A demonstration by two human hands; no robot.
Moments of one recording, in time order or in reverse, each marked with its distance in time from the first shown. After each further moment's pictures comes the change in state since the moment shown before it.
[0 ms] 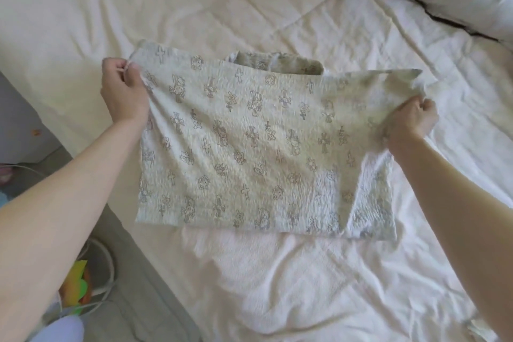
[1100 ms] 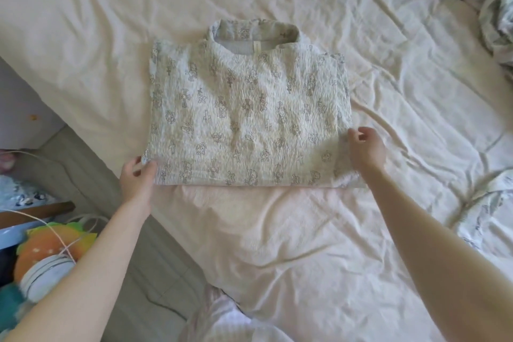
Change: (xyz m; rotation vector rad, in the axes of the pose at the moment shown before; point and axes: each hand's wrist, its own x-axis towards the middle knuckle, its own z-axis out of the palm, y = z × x) left_hand -0.173 -0.082 -0.081 -0.098 -0.284 -0.689; right_hand -0.088 0.082 -0.095 -0.564 -0.396 -0.054
